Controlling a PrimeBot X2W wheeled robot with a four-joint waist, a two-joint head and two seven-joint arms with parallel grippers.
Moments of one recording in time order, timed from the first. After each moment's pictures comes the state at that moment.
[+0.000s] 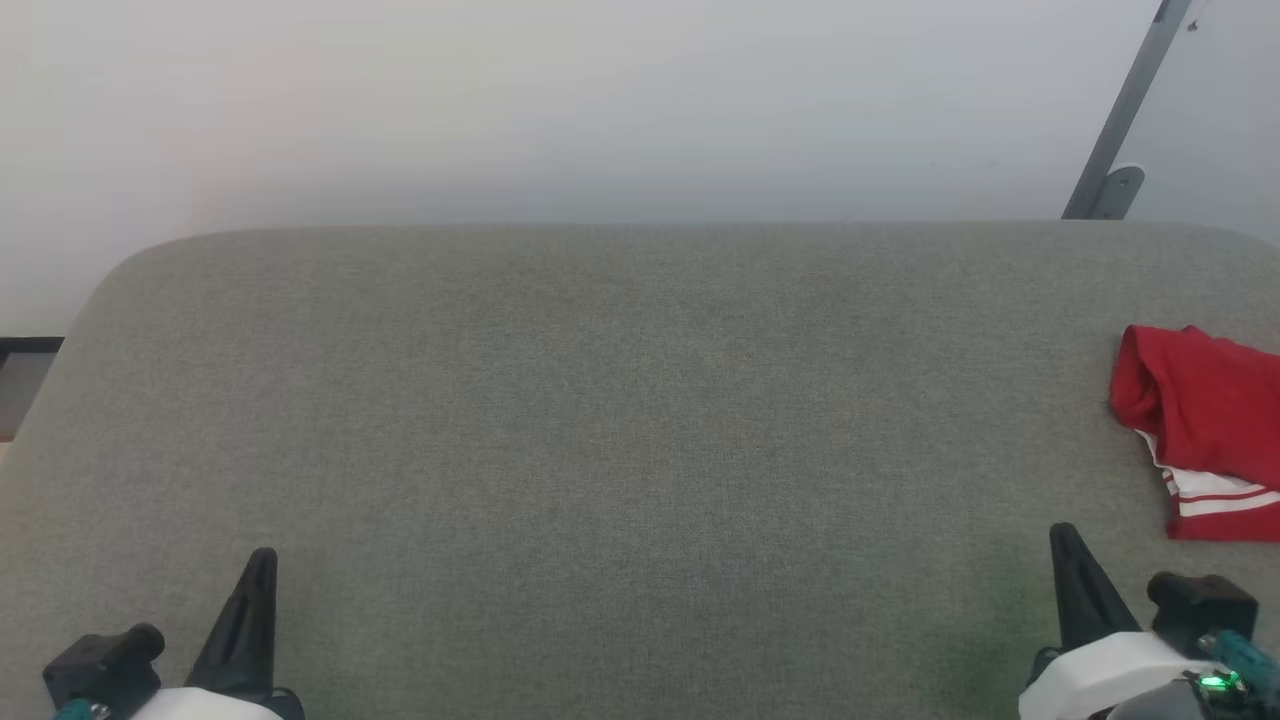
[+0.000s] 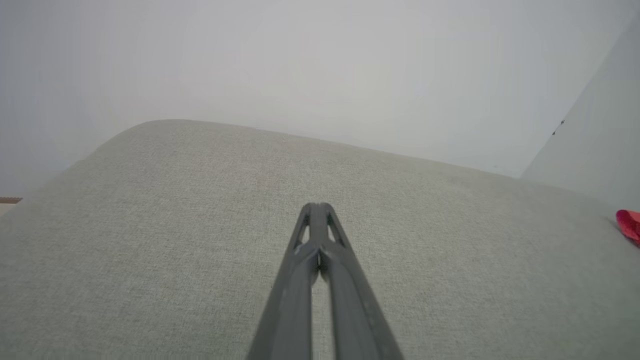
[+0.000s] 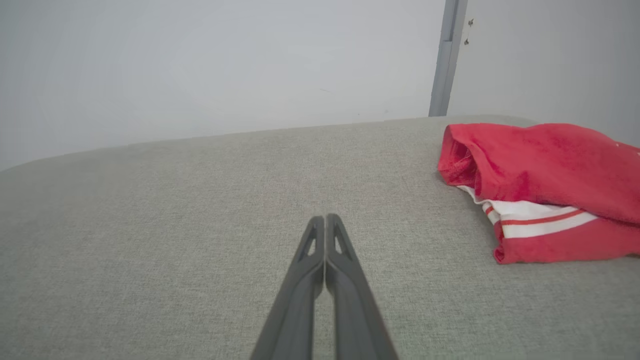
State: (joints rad) left arm 0.08 0.29 0.03 0.20 -0.51 -0.13 -0.23; right arm -0.02 -0.08 -0.13 0.34 0.18 0.13 -0.22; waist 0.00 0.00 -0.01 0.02
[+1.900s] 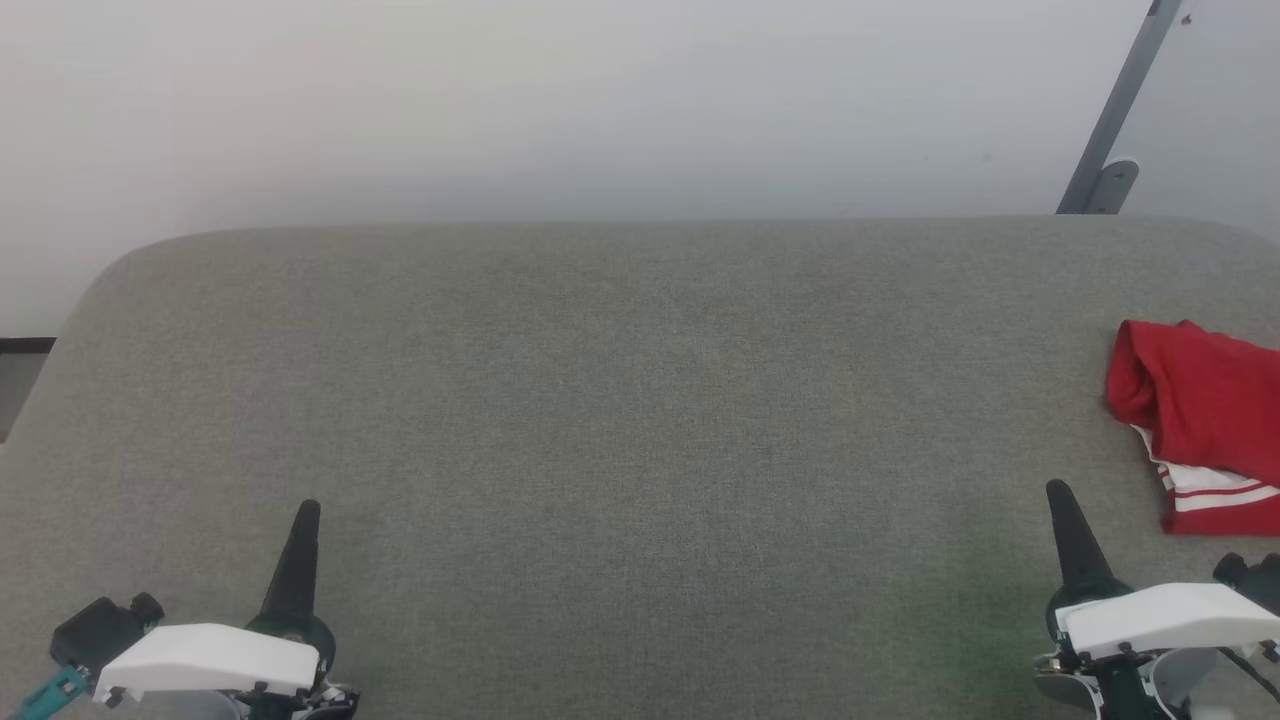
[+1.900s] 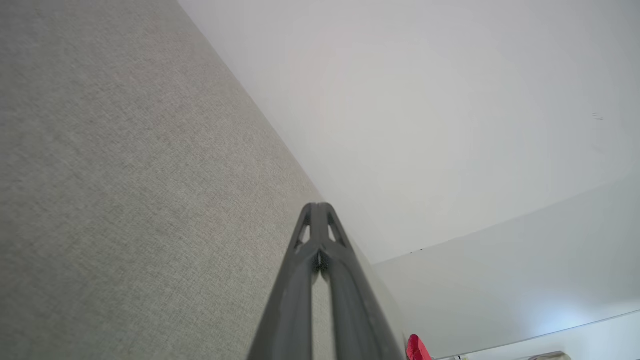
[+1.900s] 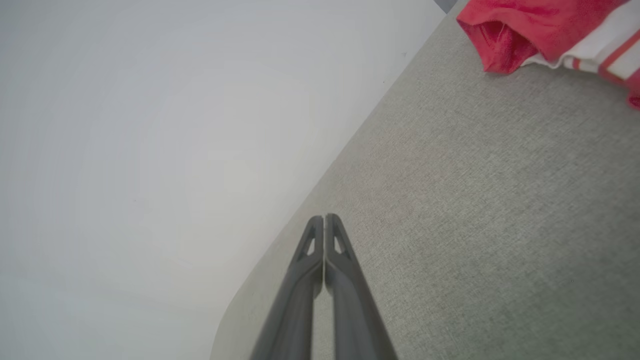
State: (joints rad) left arm -0.03 0.14 0.08 0.23 -1.19 -0.13 -0.02; right arm -0.07 -0.06 -0.12 0.28 1.06 0.13 -0.02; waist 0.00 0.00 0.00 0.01
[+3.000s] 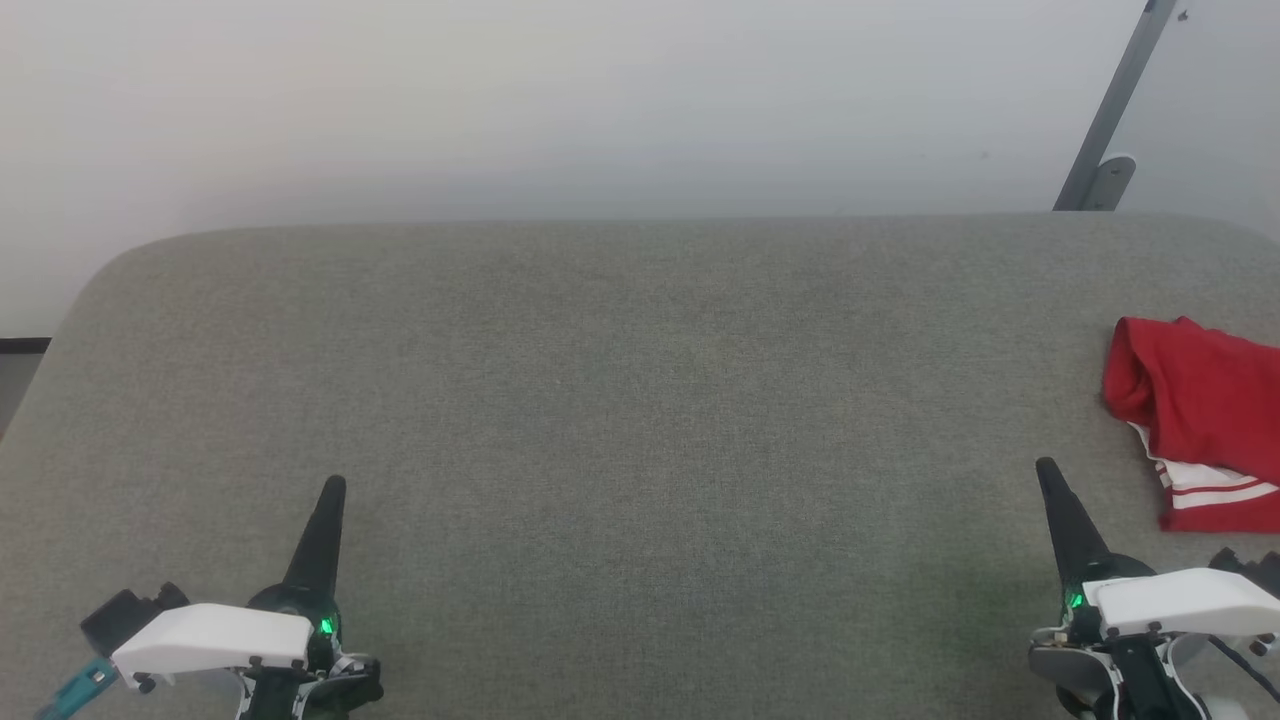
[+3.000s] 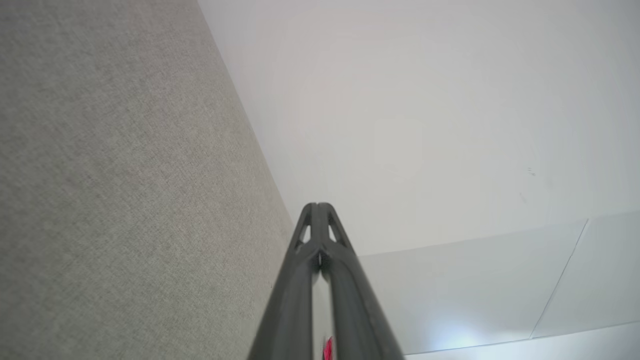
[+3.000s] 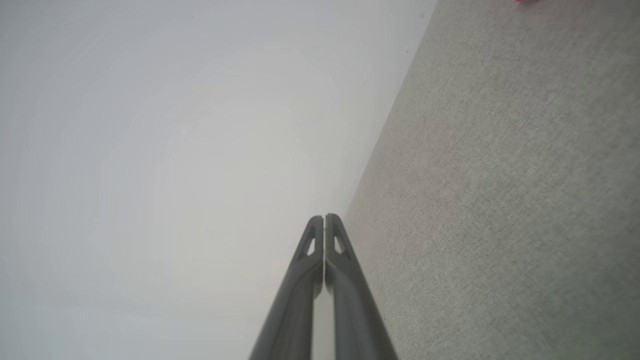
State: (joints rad) left arm -0.07 0.09 0.10 0.24 -1.43 -0.13 0.06; right arm -0.09 -0.06 -0.12 0.26 1.38 0.13 0.06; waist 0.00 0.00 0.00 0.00
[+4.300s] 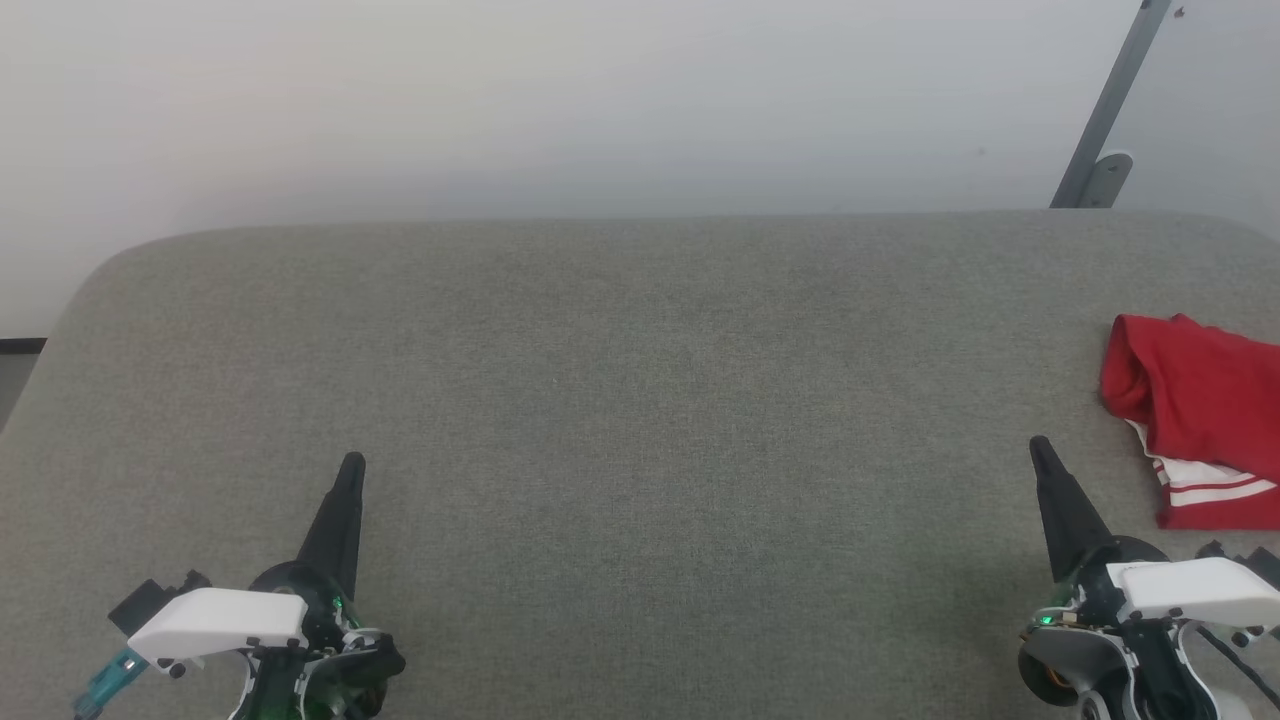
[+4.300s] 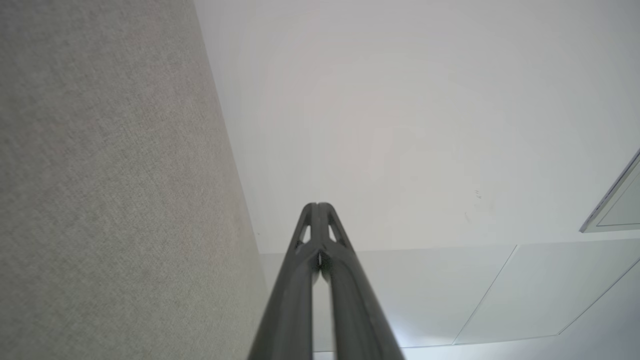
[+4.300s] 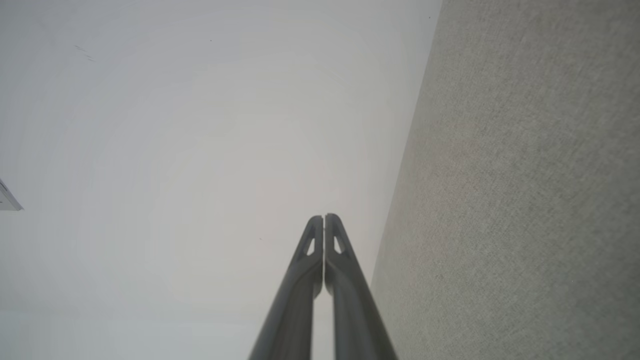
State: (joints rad) left arm -0.10 0.05 0.11 0.25 -1.61 -0.13 0.12; right arm -0.11 -0.05 -0.11 0.25 1.61 0.13 0.11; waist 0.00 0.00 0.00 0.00
